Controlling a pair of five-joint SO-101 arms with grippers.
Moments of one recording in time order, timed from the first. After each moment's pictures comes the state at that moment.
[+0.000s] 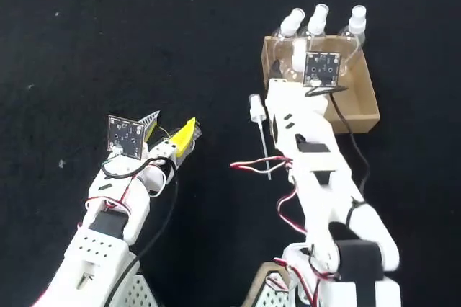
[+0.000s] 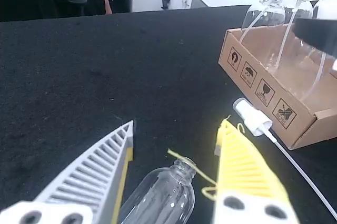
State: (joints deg) left arm 10.5 -69.9 92.9 -2.2 1.5; right arm -1.6 -17.2 62.1 -17.0 -4.2
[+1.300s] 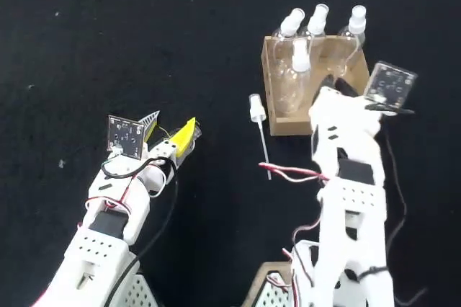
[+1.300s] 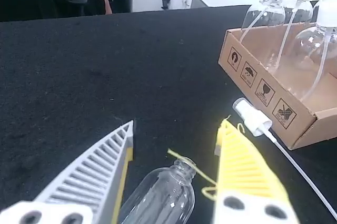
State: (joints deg) left arm 10.5 -69.9 92.9 -2.2 1.5; right arm 13.4 -42.5 64.4 12.5 -12.7
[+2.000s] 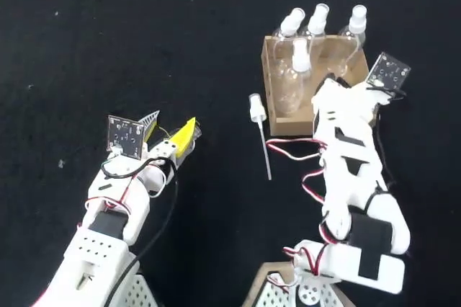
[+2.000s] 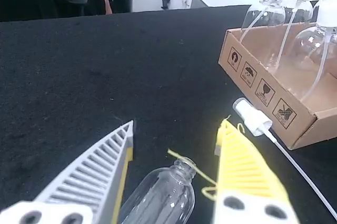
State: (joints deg) left arm 10.5 -69.9 92.9 -2.2 1.5; right arm 14.9 -6.2 55.4 -10.9 -17.3
